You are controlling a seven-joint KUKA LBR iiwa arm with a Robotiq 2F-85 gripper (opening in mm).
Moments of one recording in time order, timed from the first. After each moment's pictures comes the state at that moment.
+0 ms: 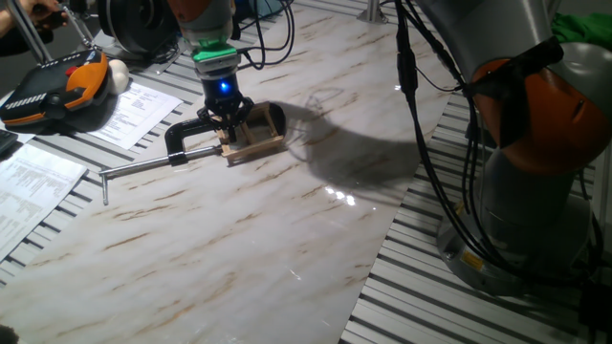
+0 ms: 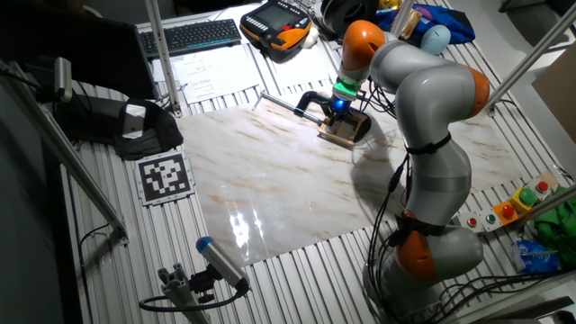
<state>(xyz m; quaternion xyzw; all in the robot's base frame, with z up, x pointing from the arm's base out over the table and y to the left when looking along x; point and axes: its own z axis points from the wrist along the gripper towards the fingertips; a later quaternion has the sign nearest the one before) 0.605 -0.016 0.044 -0.34 -0.94 -0.05 0.07</state>
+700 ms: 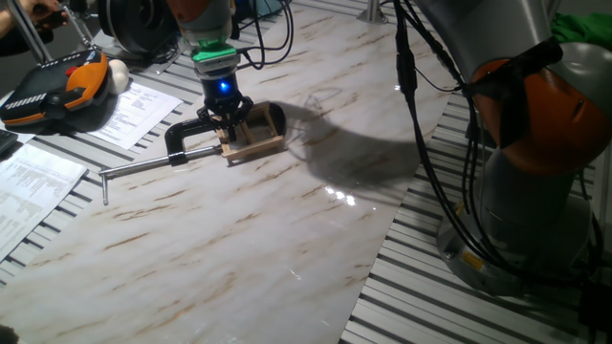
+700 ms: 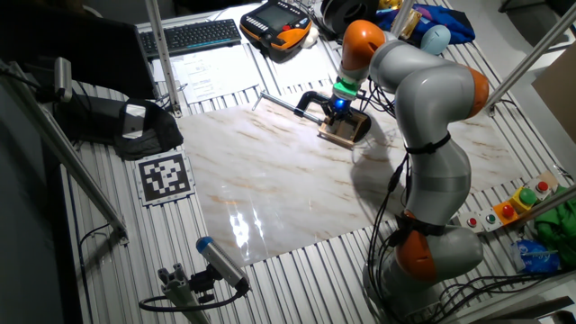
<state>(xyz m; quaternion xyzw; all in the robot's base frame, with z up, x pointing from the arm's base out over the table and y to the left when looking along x) 0.608 -0.020 0.044 -0.34 -0.94 -0.04 0.07</state>
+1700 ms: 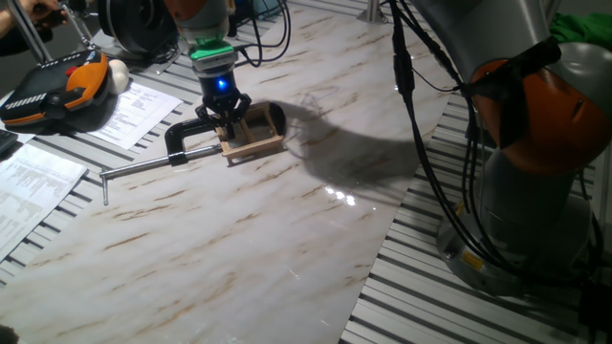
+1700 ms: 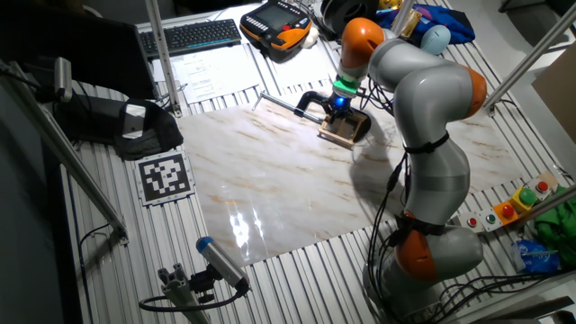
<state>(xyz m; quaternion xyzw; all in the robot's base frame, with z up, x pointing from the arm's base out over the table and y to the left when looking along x) 0.615 -0.024 0.046 -0.33 -0.94 -0.03 0.07</state>
